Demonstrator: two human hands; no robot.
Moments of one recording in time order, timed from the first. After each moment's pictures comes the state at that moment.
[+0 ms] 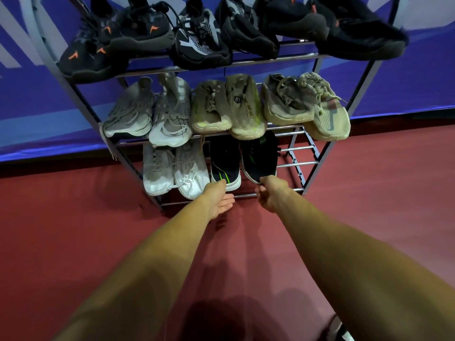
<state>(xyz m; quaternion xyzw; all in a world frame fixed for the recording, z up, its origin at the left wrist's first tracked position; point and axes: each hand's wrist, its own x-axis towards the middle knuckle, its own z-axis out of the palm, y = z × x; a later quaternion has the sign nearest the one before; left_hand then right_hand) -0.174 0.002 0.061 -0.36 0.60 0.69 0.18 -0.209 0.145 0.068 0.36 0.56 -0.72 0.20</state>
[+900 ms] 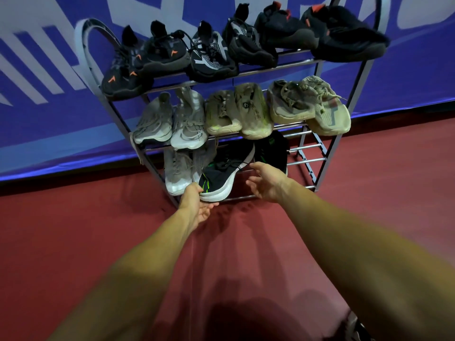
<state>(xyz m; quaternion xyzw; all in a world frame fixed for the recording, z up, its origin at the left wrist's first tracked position) -0.108 -0.061 0.099 -0.41 0.59 0.69 0.09 -0.186 0.119 0.105 0.23 0.55 -0.74 0.30</state>
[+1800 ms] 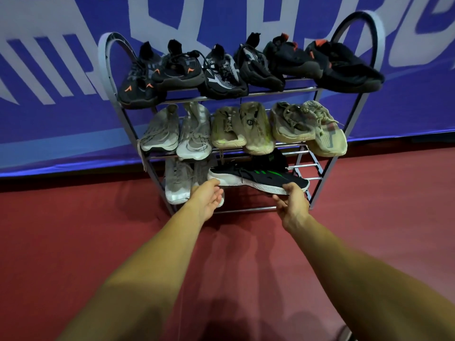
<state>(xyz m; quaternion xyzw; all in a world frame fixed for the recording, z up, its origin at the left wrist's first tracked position) -0.137 -0.041 0.125 -0.36 0.49 0.79 0.01 -0.158 0.156 0.100 0.34 0.47 -0.81 0.06</state>
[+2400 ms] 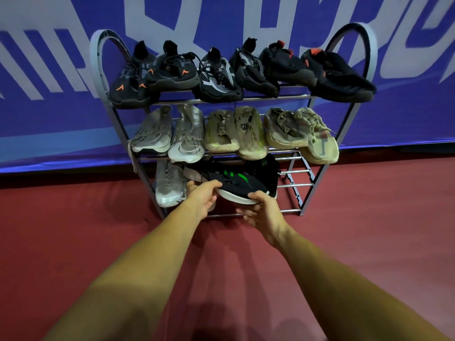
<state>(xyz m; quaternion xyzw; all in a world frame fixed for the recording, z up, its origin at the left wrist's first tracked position) -0.159 -0.033 0.116 -0.36 0.53 0.77 0.00 -0.137 0.137 0.101 0.14 0.54 -0.80 0.25</state>
